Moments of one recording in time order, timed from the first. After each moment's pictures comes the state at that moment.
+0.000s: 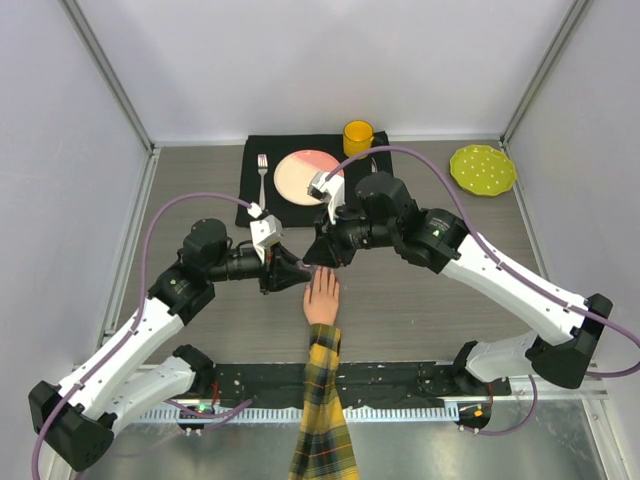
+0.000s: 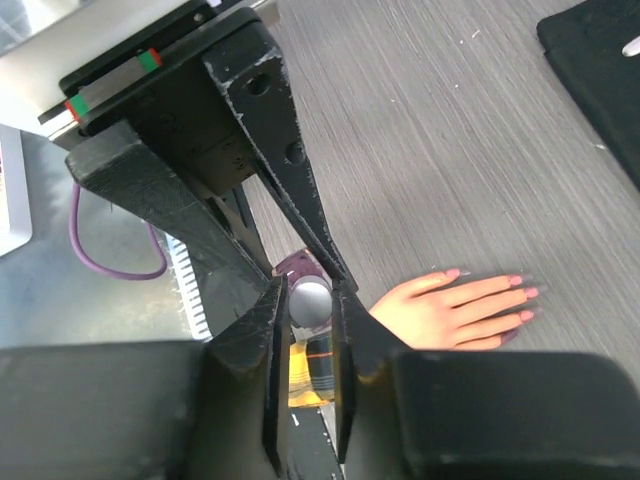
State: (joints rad) left arm -0.58 0.86 0.77 -0.15 0.79 -0.03; right arm 0.91 1.32 1.42 -0.59 -0.38 0.13
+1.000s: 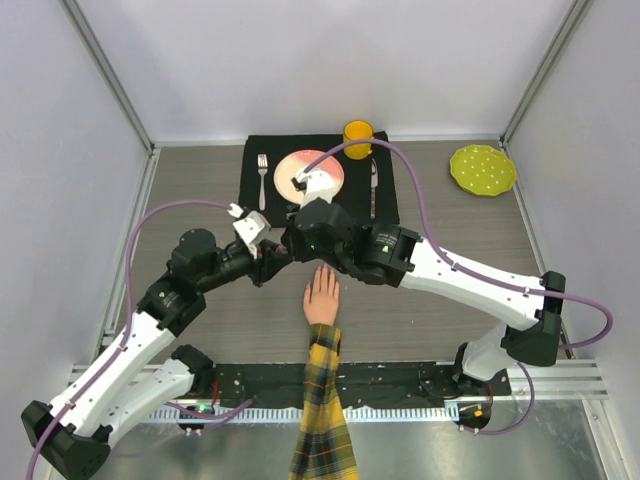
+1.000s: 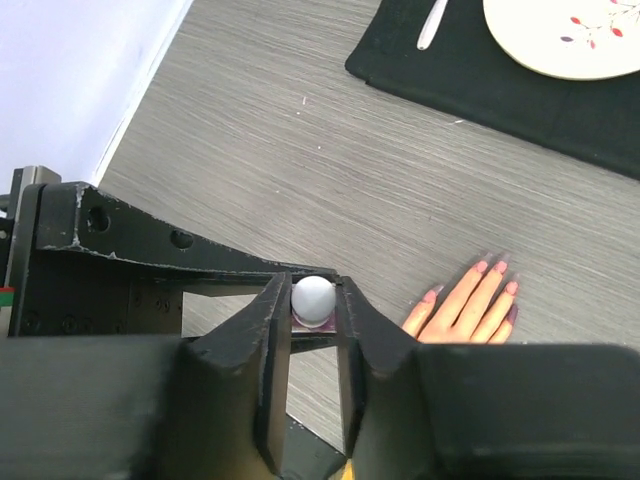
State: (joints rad) left arm -0.58 0.75 0.73 -0.20 0.42 0.01; right arm 1.18 1.52 1.59 -0.60 0.45 0.60
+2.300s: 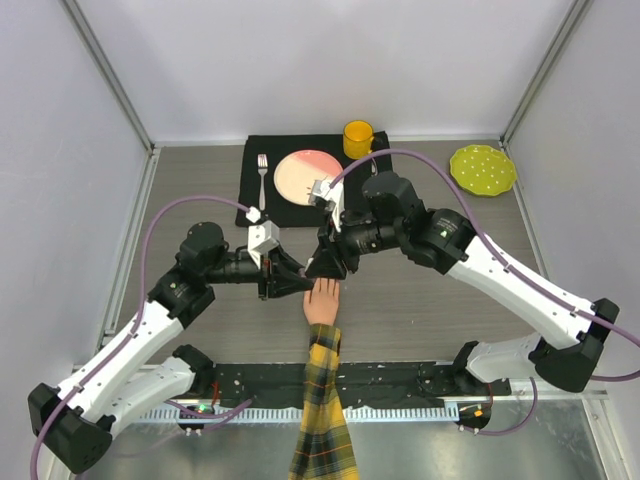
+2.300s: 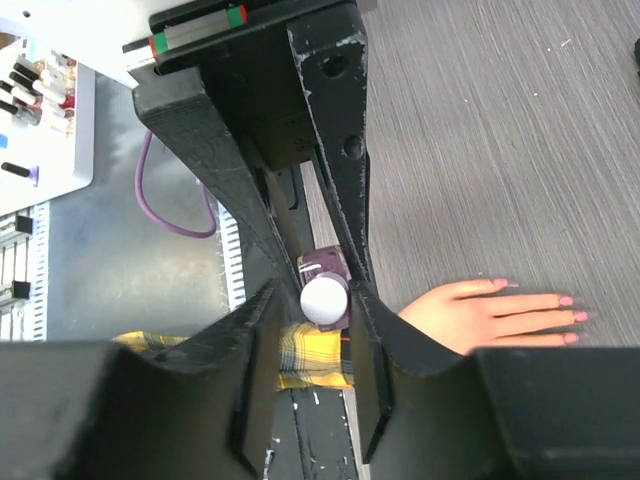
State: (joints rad) left arm -0.59 0.83 0.74 -0.06 0.91 -0.09; right arm 0.90 1.30 1.43 -0.62 -0.57 0.07
